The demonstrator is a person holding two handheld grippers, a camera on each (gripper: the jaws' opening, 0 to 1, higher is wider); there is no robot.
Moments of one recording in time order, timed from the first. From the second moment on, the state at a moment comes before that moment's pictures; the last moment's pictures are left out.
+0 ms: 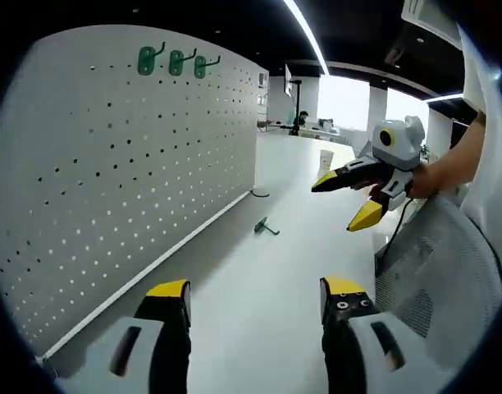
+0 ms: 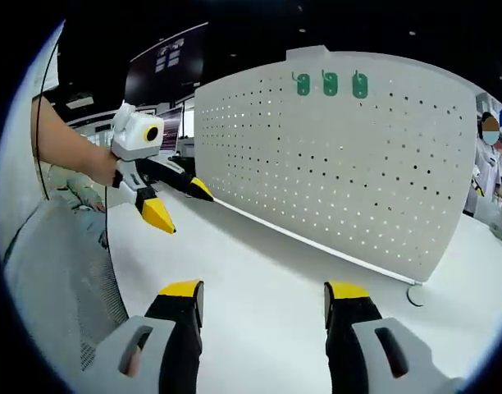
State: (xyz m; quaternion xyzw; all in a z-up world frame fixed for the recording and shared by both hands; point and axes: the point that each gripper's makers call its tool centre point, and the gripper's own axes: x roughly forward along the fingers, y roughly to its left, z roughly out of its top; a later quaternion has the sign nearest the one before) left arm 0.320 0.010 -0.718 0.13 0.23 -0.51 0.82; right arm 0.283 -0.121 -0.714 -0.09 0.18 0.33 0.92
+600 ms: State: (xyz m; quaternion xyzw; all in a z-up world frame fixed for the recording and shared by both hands) left arm 0.346 -0.042 -0.728 0.24 0.26 -0.57 0.74; right arm 0.286 -0.126 -0.715 -0.08 0.18 0.32 0.92
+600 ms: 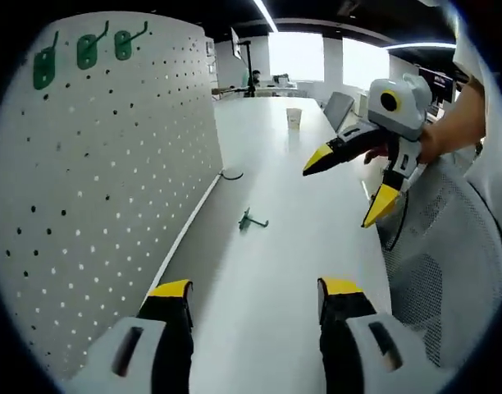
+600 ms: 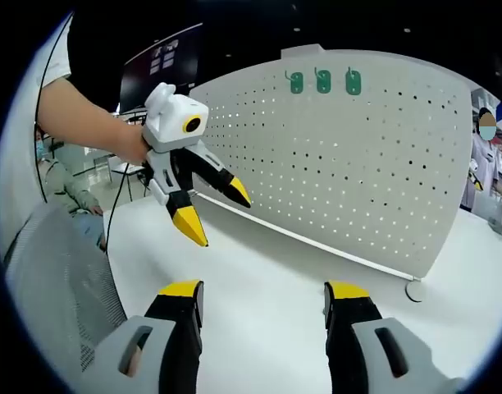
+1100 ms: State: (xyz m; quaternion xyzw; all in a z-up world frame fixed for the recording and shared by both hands) left arm 0.347 -0.057 -0.748 0.28 0.28 -0.59 0.70; right arm 0.285 -0.128 -0.716 -0.08 0.19 0.32 0.93
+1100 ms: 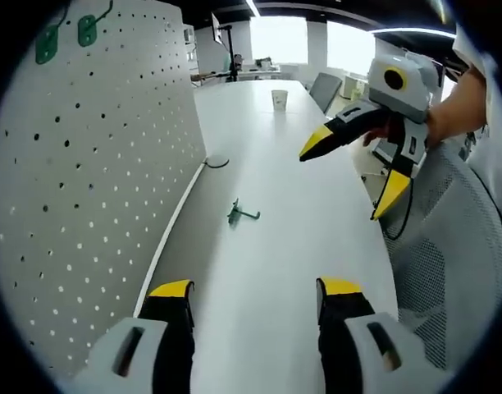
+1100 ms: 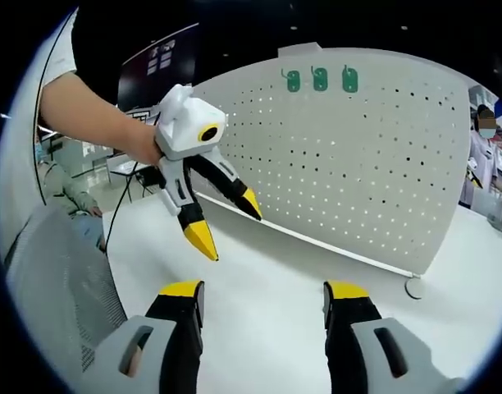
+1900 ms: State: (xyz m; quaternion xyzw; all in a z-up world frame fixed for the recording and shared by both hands) left arm 0.369 -0.099 -0.764 0.32 0.29 -0.61 0.66; right arm 0.285 -0.132 -0.723 -0.08 0.21 0.31 0.92
